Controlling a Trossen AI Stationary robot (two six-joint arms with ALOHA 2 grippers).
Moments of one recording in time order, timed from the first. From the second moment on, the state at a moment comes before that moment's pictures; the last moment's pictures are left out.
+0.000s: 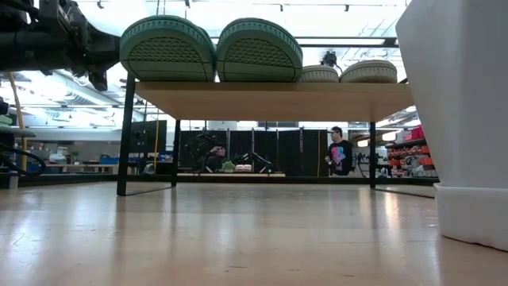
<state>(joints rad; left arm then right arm) 0.02 0.11 0.01 0.34 -0.24 -0.17 -0.16 0.00 0.11 0.04 -0.15 0.51</state>
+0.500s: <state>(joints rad) 0.02 0.11 0.01 0.34 -0.24 -0.17 -0.11 0.00 0.11 0.07 -0.21 0.49</state>
